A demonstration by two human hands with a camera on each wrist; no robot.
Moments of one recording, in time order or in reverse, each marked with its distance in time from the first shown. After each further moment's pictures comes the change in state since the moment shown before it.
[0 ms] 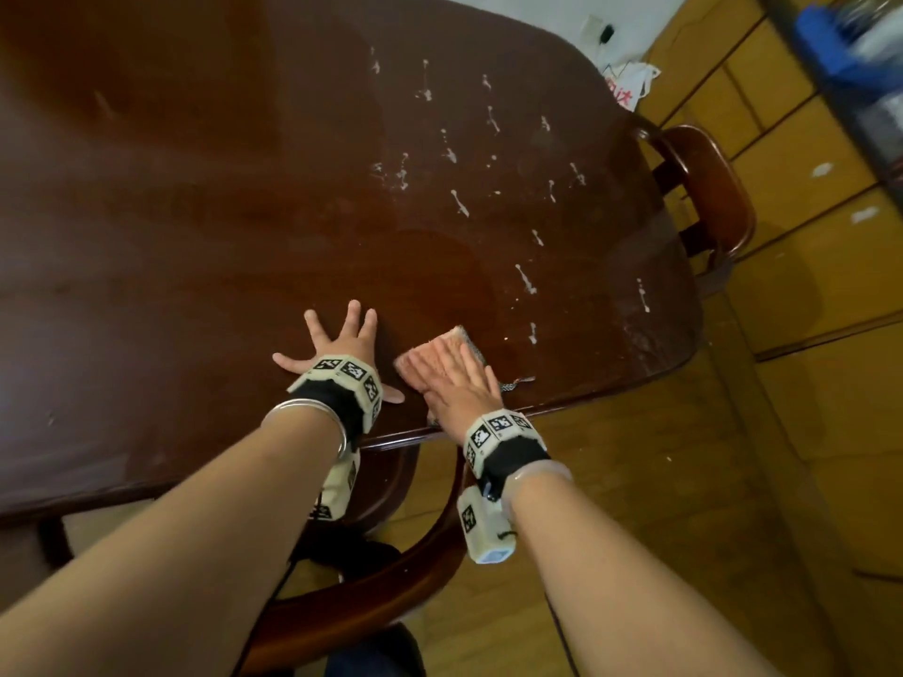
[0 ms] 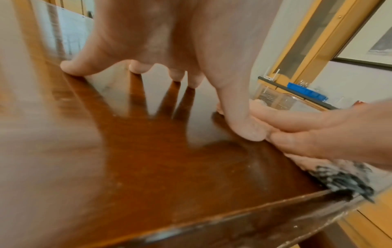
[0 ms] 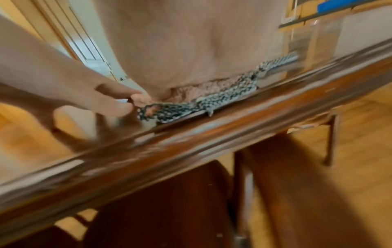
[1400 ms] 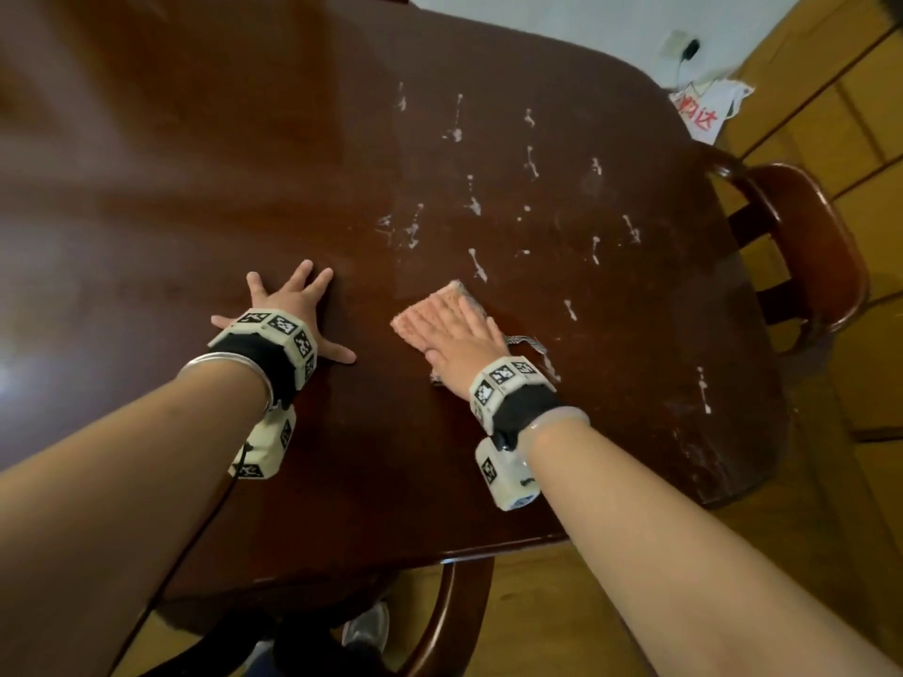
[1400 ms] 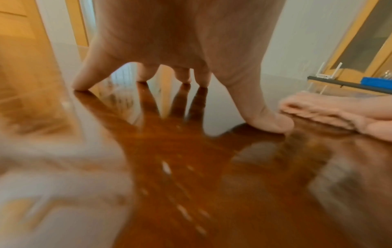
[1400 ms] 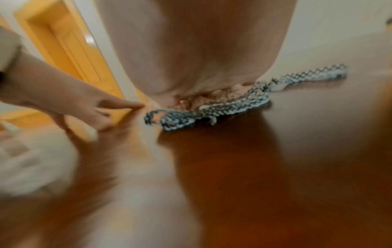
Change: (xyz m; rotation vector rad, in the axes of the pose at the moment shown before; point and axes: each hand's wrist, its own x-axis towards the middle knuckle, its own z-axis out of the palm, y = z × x) left_hand 0.115 -0.019 -0.114 0.051 0.170 -0.124; right_hand 0.156 0.028 -0.113 -0.164 -0.069 -0.161
